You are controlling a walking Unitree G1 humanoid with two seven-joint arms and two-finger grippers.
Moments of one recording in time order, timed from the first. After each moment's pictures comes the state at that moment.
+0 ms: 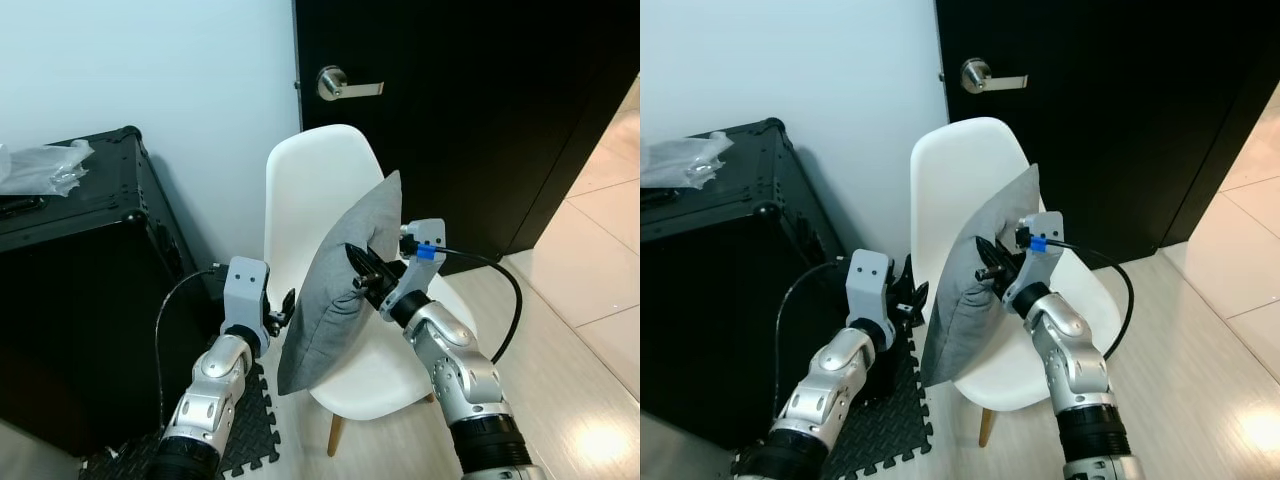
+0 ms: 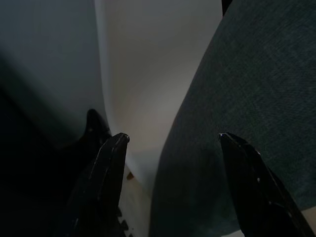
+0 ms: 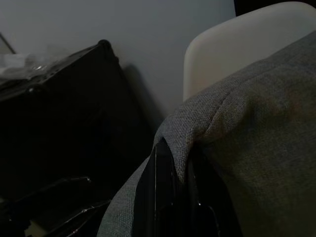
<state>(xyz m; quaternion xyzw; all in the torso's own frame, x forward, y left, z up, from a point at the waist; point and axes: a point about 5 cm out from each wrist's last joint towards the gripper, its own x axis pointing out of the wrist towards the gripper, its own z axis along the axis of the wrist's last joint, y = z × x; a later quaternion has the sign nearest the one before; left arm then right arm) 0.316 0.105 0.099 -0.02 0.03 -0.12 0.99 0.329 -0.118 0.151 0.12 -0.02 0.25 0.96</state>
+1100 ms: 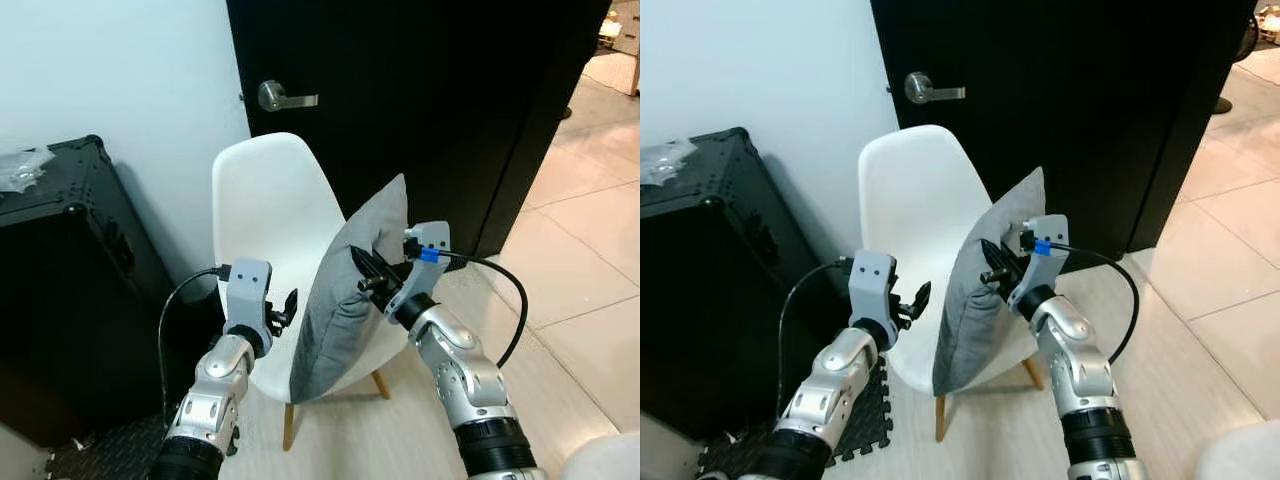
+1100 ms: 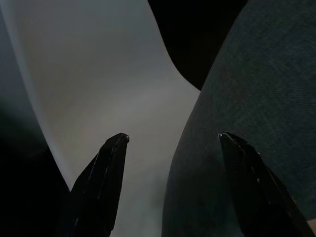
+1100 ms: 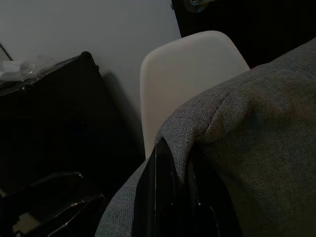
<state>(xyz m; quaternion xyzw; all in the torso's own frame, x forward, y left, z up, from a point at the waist) 0.317 0.105 0.099 -0.03 0.03 -0.11 0.99 0.327 -0.122 0.147 0.11 -0.02 0.25 0.96</state>
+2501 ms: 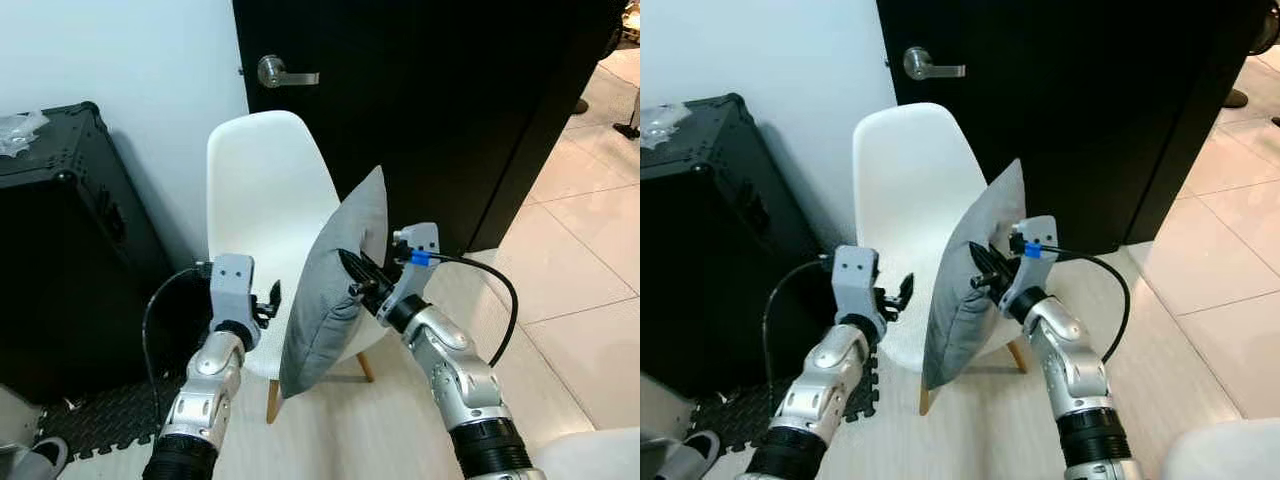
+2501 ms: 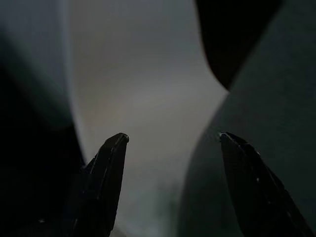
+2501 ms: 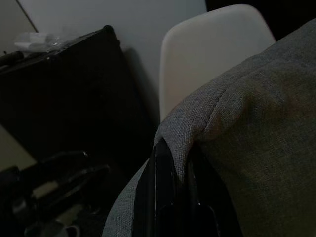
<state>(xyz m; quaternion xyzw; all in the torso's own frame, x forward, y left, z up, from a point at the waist) 0.321 0.129 0.105 -0.03 0.01 -0.03 1.00 0.323 -0.112 0.146 0.11 -0.02 0.29 0.95</state>
